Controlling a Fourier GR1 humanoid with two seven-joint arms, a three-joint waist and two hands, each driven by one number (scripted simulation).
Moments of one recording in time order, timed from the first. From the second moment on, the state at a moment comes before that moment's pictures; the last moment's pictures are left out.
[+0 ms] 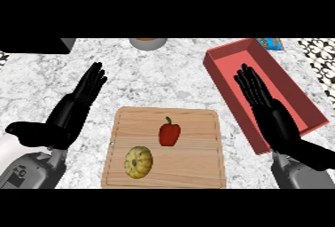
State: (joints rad) left arm -0.26 0.47 -0.35 -1.65 0.37 0.23 0.01; right arm -0.21 -0.28 0.22 -1.65 -0.22 0.02 -0.21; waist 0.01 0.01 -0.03
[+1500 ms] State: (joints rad) left arm -0.04 0.54 -0.14 -1.59 0.52 0.21 0.12; right arm -0.23 -0.16 0.61 -1.77 0.91 -0.05 0.76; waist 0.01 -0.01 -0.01
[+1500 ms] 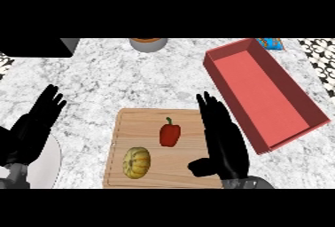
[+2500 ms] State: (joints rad) left arm -0.04 0.51 -0.11 -1.59 0.51 0.18 0.13; right arm -0.60 -0.02 0.65 -1.55 0.59 0.19 1.19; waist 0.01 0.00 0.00
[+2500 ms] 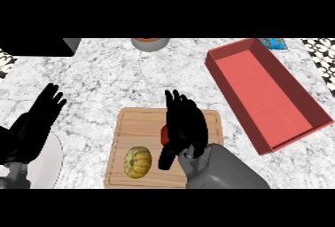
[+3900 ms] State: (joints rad) left arm -0.03 0.46 -0.03 -1.60 0.45 0.11 0.17; right arm -0.71 -0.02 0.71 -1.32 0.53 0.13 1.15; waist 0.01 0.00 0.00
